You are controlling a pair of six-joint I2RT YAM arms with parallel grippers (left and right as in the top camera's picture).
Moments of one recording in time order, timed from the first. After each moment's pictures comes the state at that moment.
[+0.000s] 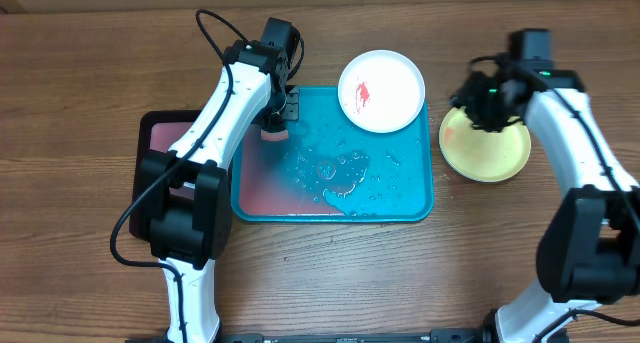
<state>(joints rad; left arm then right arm) -0.31 2.14 1.82 -1.07 -0.10 -0.29 -0.02 1.85 1.43 -0.75 -0.27 0.57</state>
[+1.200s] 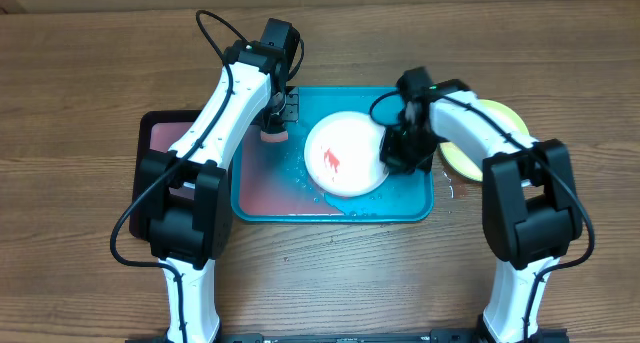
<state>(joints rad) -0.31 2.14 1.82 -1.09 -0.10 -0.29 0.30 2.08 1.44 -1.02 -0.33 0.51</state>
